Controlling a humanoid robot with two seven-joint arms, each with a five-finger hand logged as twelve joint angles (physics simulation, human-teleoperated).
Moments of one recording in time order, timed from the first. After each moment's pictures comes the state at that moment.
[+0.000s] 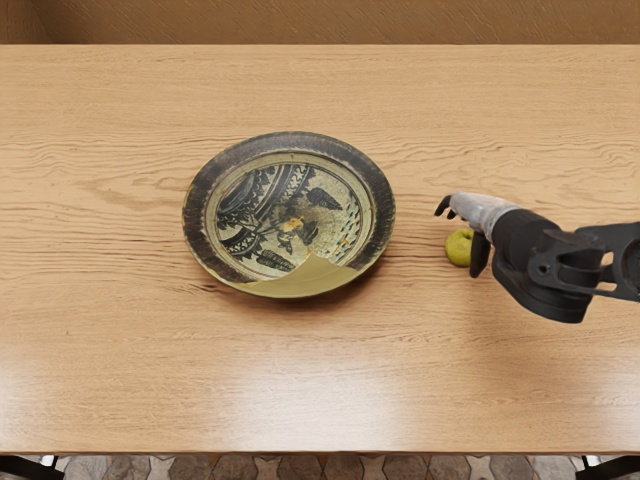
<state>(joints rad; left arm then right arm) -0.03 0.00 0.01 -0.32 0.00 0.11 0.08 1.44 -0.52 -0.48 1.54 -0.81 -0.43 -0.61</state>
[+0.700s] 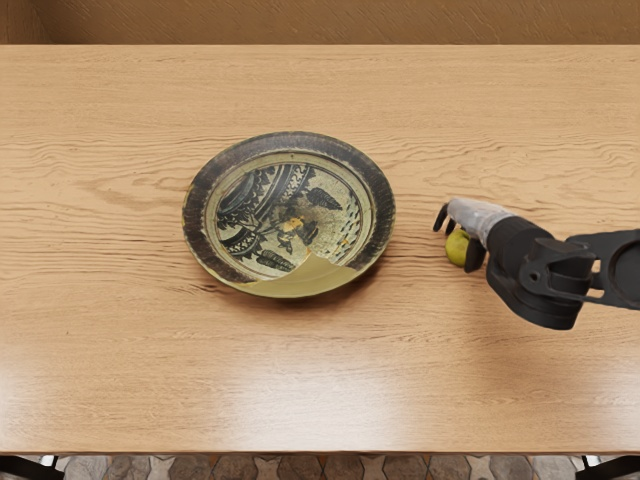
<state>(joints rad) -0.03 0.00 0.01 -0.32 0.00 0.11 0.08 1.41 -0.49 -0.49 1.51 -0.81 -0.45 -0.61</state>
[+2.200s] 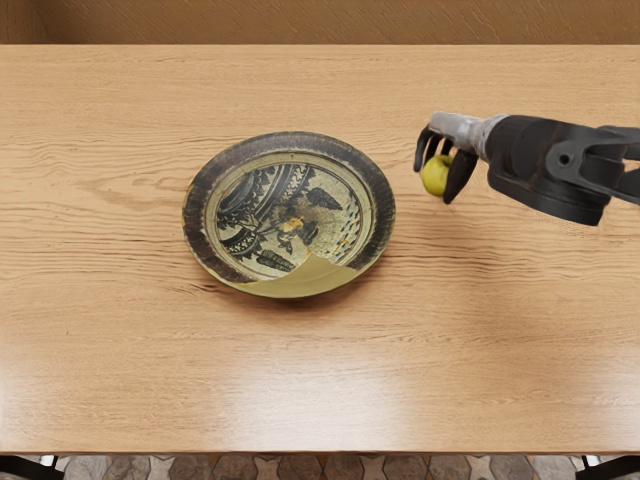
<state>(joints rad) -0.03 0.00 0.01 -0.32 0.00 0.11 0.08 1.54 -0.58 -0.19 1.48 -0.77 -0.13 -0.61</state>
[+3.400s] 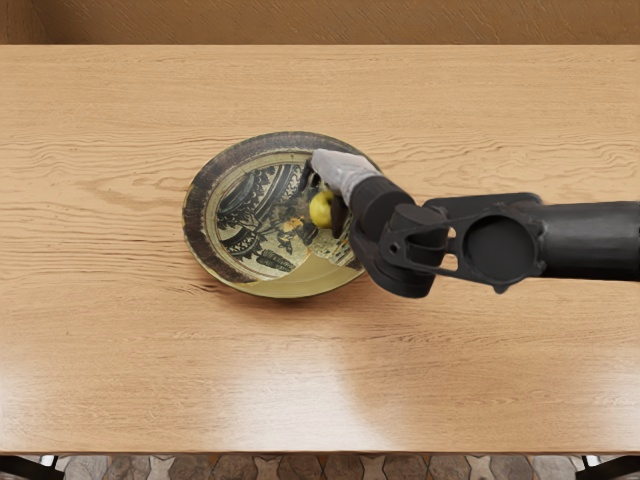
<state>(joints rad) -0.03 0.00 0.01 -0.32 0.00 0.11 0.08 1.43 -0.11 -0.25 1.27 -0.84 -0.45 -0.61</state>
